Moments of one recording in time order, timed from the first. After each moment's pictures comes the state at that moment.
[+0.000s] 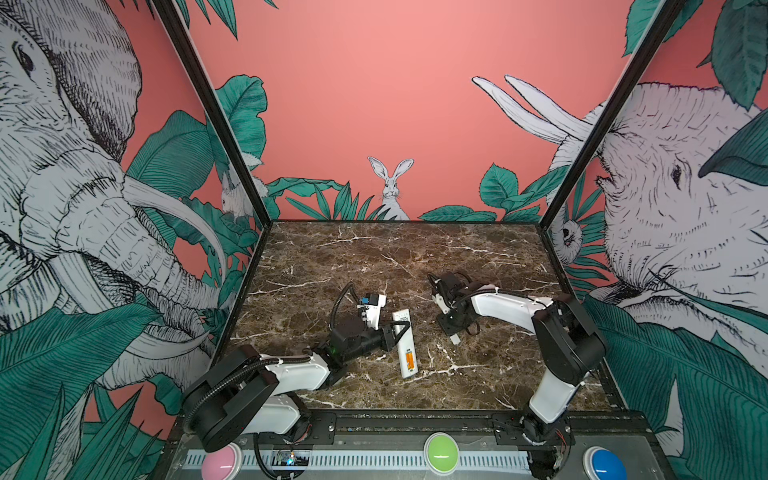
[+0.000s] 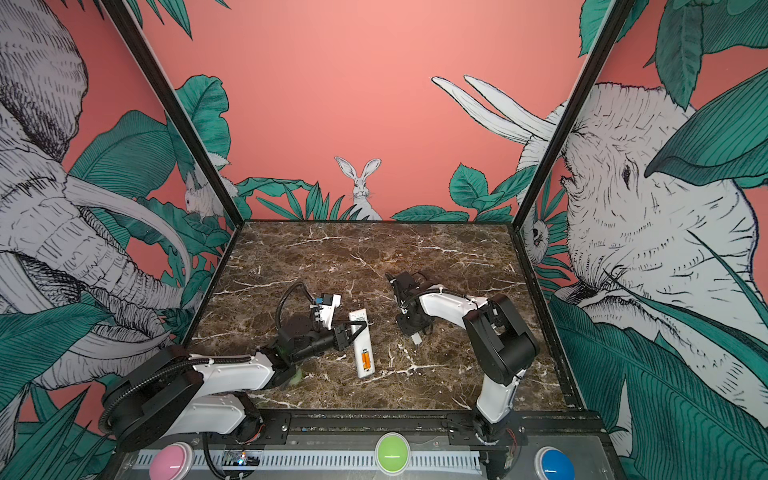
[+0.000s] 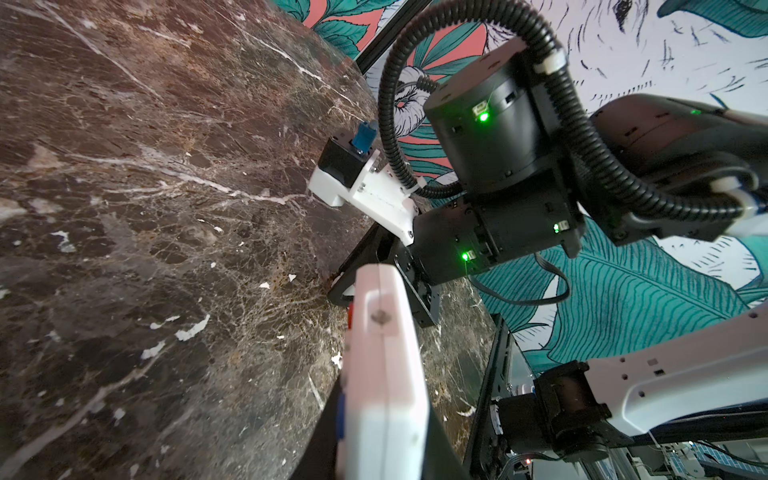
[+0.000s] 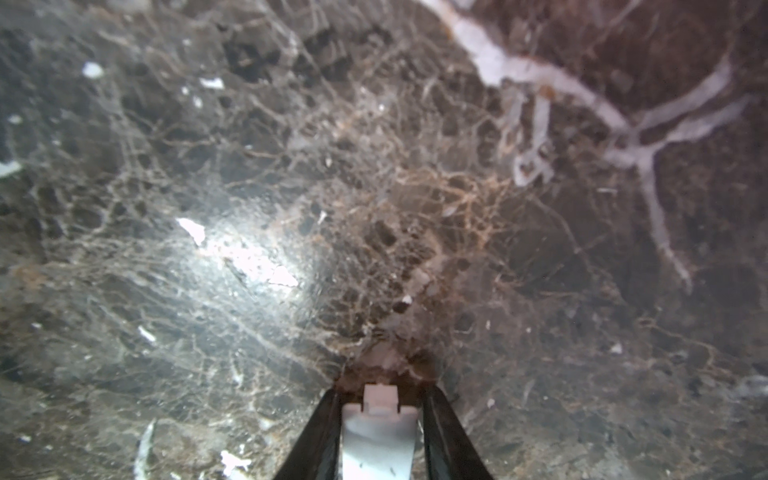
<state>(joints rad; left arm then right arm) -0.81 1.31 0.28 0.83 0.29 -0.80 0.61 1.76 1.06 -0.70 0.02 0.10</state>
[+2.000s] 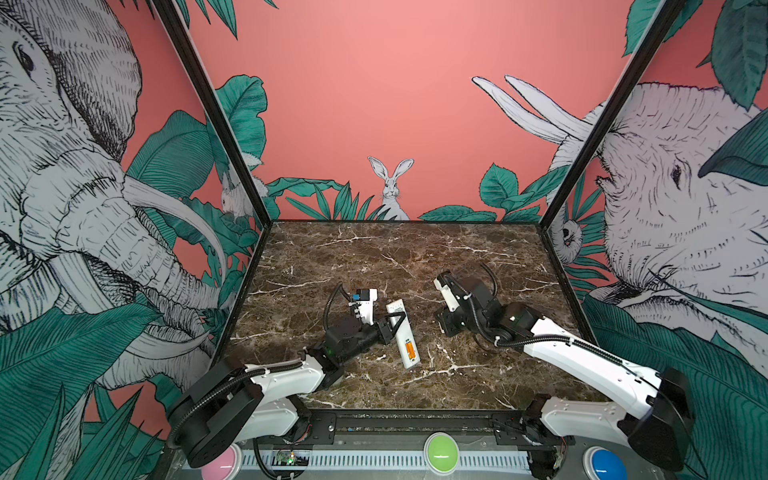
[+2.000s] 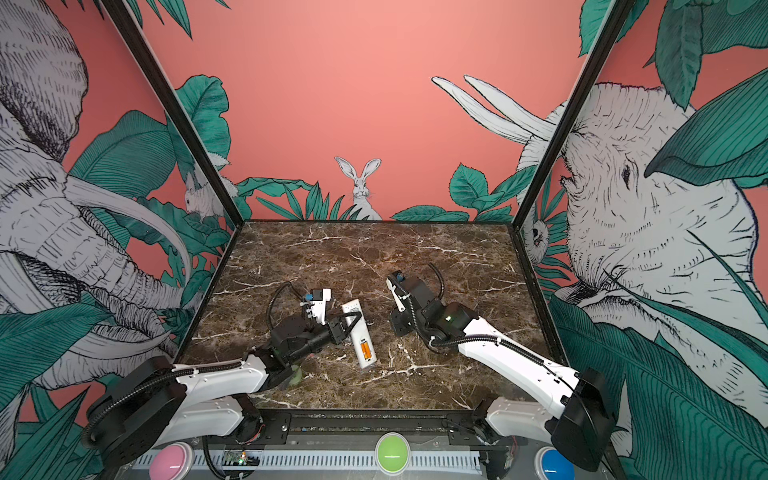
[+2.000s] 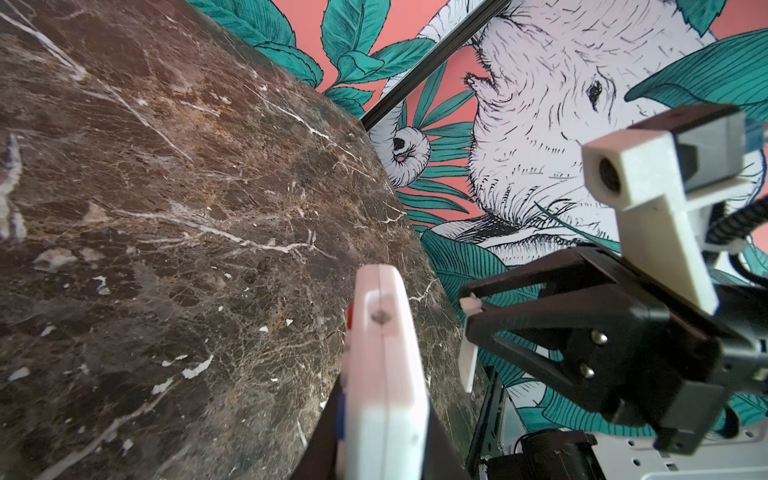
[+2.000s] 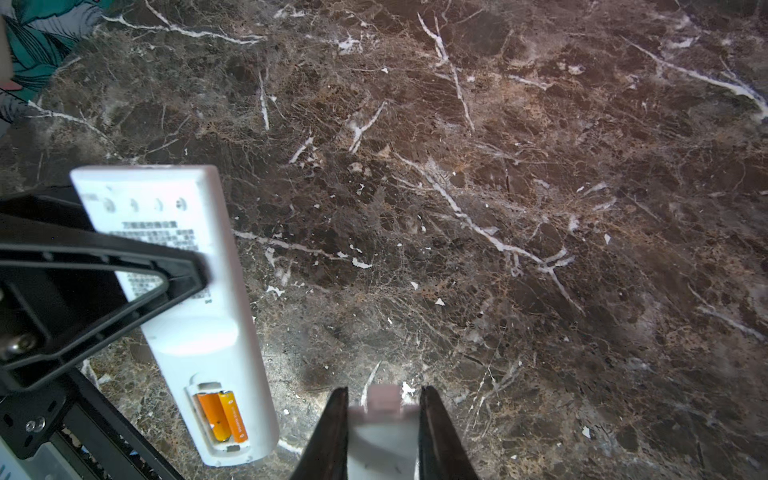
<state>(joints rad) -0.82 1.20 0.28 0.80 0.15 -0.87 0.84 1.19 0.95 -0.57 0.08 0.29</state>
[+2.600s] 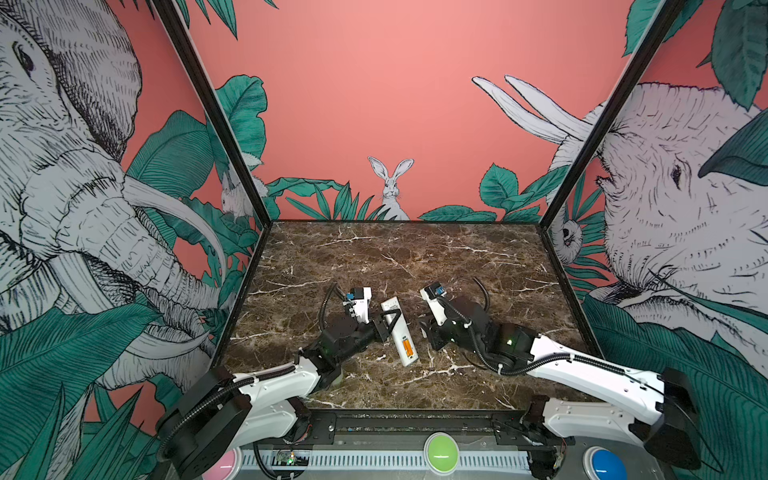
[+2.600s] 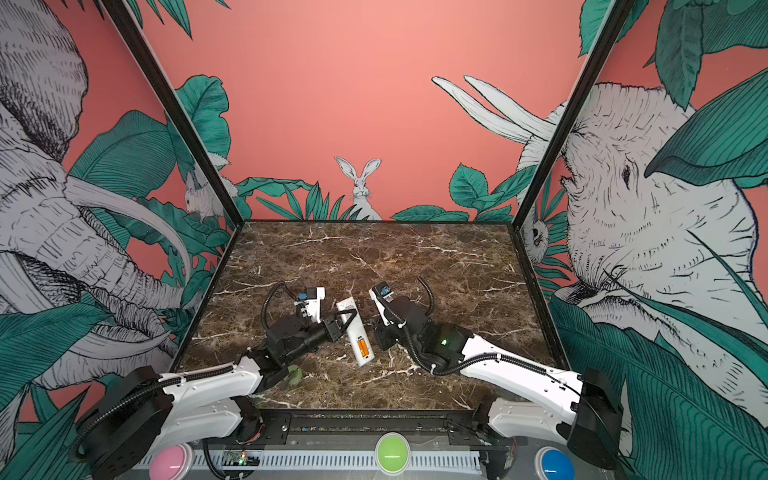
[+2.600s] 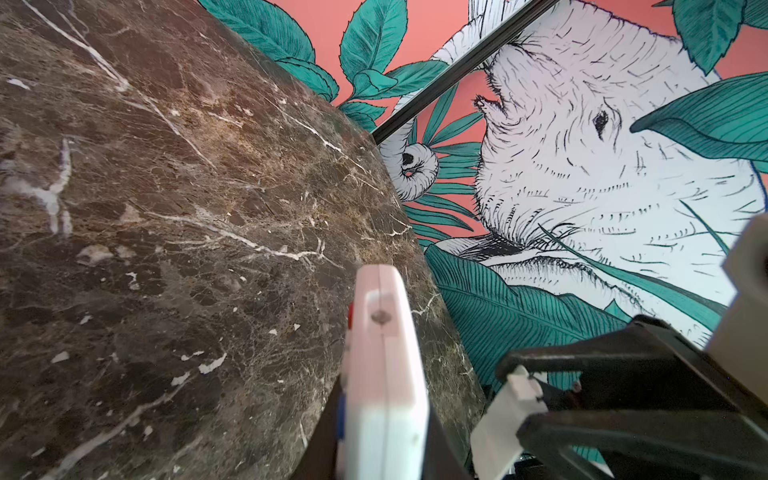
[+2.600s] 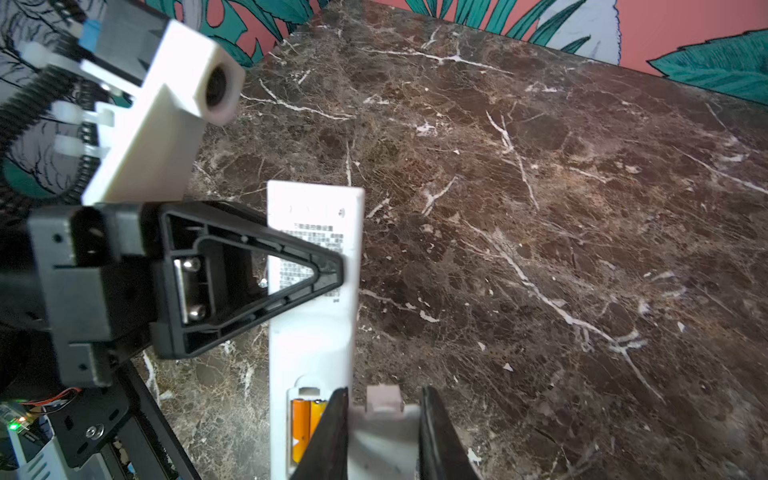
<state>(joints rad) -0.79 1.14 0.28 0.73 0.12 -0.91 1.04 1.14 0.85 -0.30 0.18 0.30</state>
